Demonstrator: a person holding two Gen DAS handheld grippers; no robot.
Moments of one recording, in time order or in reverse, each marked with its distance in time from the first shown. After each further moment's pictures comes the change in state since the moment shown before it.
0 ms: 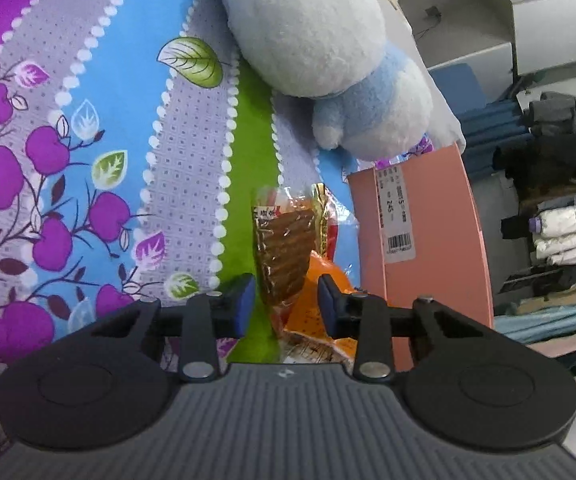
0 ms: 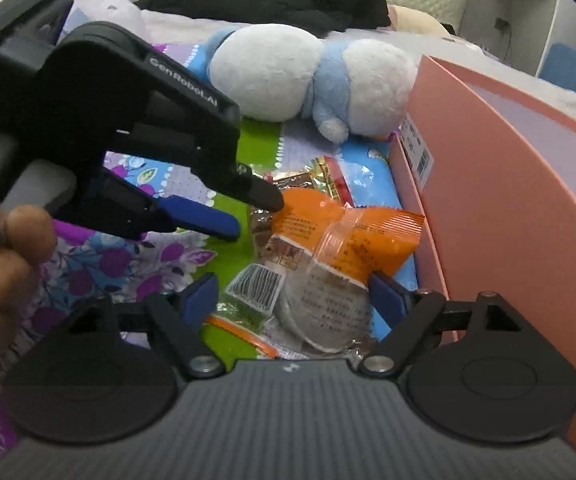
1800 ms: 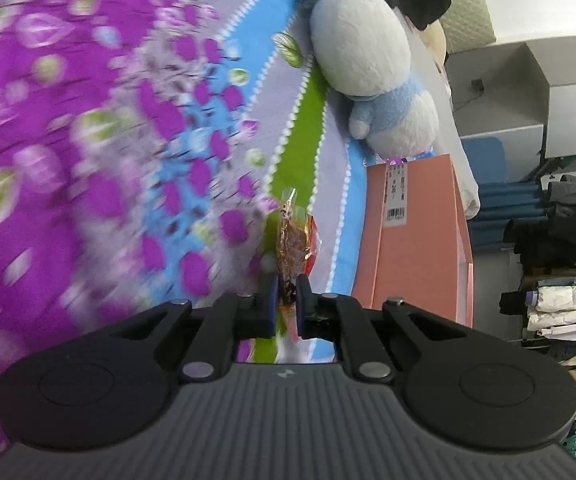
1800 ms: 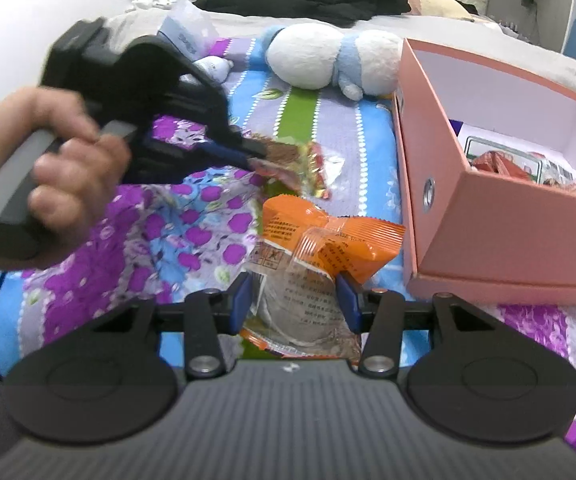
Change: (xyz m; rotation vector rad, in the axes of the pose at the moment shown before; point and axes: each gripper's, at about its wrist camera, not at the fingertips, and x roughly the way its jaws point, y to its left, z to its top) left arm -0.079 -0.004 -0.113 -0.229 -0.143 0.057; right arm -0.143 -0.021 -0.065 0.013 0.067 0.179
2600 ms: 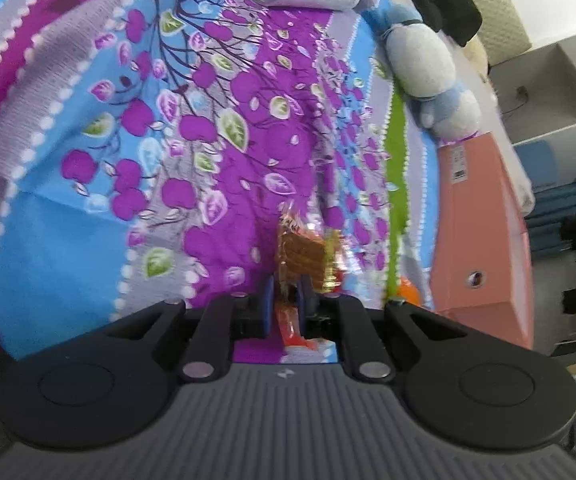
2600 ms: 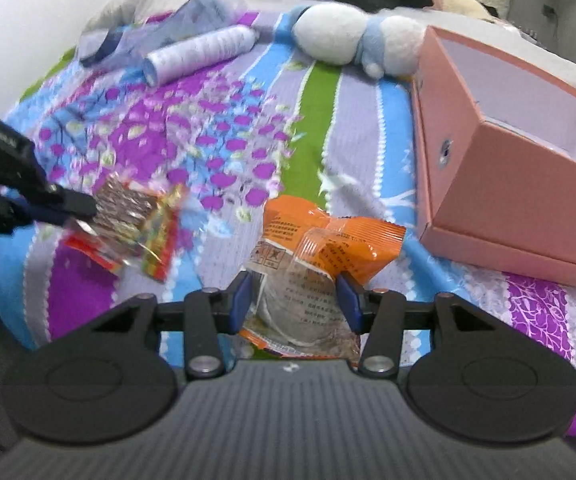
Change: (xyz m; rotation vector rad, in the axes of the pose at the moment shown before) left arm -0.150 0.063 -0.097 0.062 -0.094 0.230; right arm -0.002 0.017 -0.027 -0.105 0.060 0.002
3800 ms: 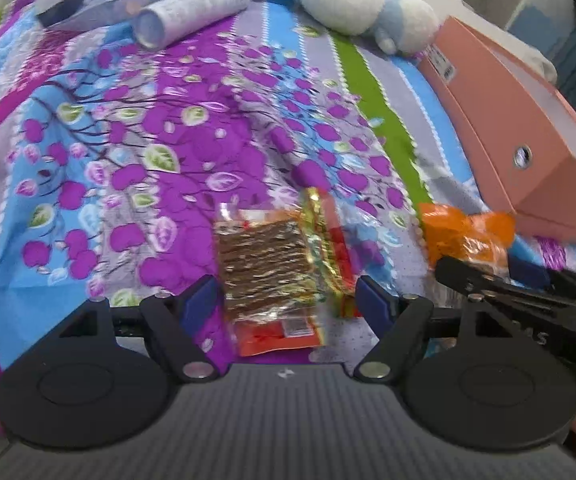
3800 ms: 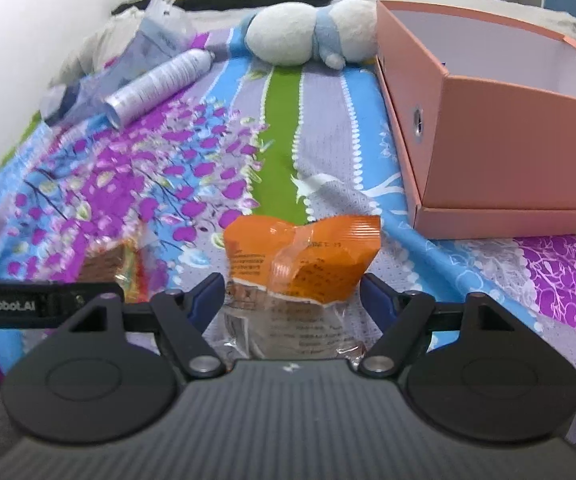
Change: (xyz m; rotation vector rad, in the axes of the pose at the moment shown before) left arm 0.038 -0.065 -0.047 0.525 -0.084 0.242; right arm 0.019 -0.021 -0.002 0.217 -0.049 0.006
